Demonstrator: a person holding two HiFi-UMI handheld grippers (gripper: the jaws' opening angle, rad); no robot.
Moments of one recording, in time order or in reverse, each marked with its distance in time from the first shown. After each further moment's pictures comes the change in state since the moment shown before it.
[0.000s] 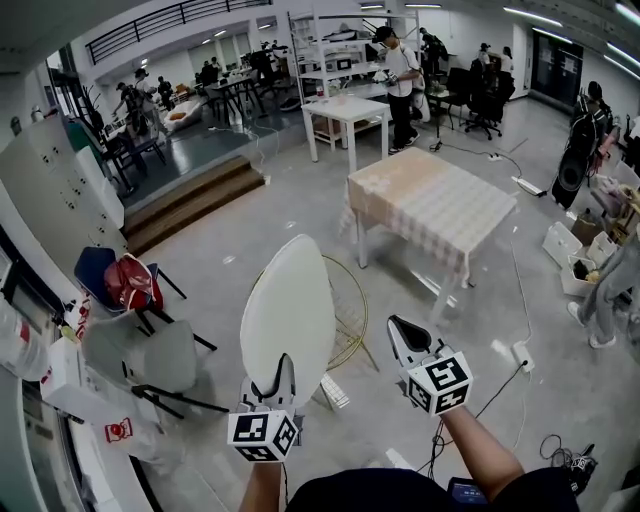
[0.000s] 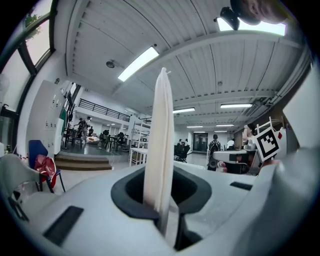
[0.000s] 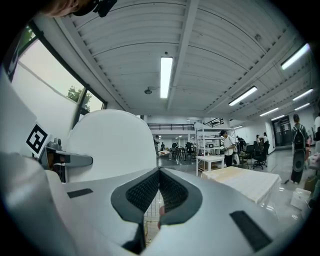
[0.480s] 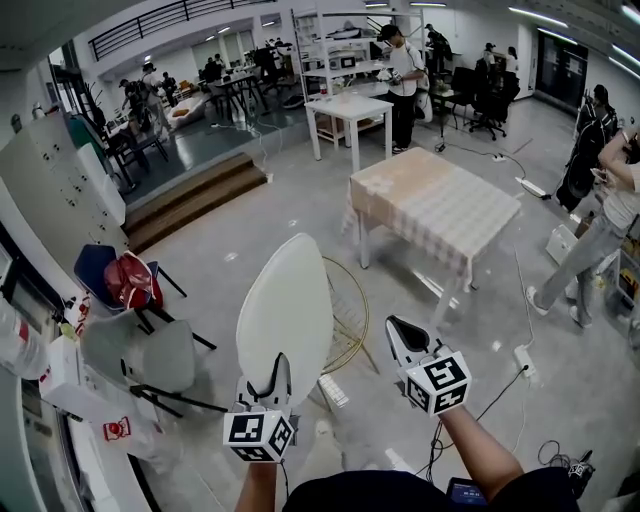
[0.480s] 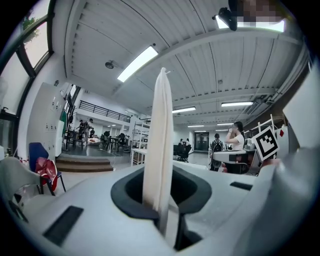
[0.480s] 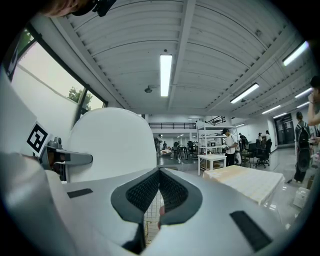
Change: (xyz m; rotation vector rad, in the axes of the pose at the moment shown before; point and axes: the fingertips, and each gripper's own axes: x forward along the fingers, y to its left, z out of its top) left arm 0.016 0.008 0.006 0.017 0.000 0.014; right arm 0.020 -0.010 -0.001 0.008 0.013 0.024
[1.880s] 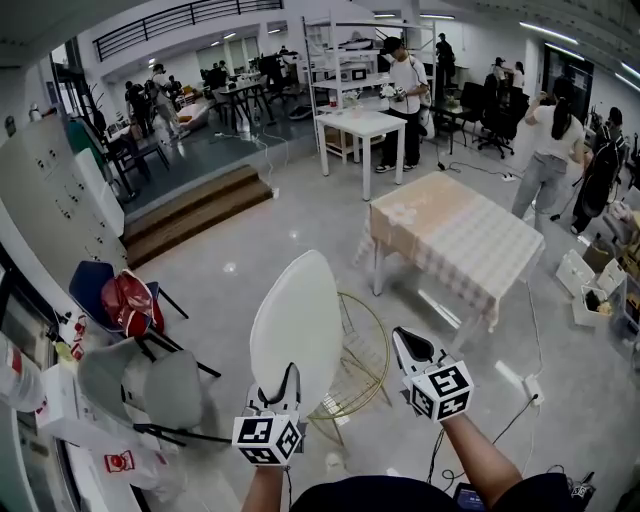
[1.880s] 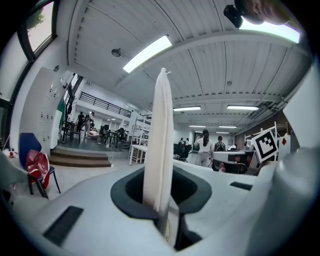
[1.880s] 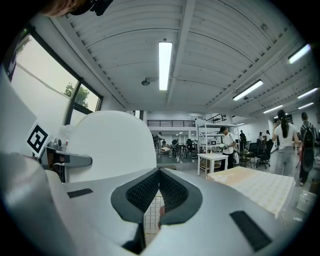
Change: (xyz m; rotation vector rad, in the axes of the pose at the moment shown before) left arm 0.123 0.115 0.005 -0.071 0.035 -0.029; right arm 0.163 -0.024 0.008 -0.006 0.032 -0.018
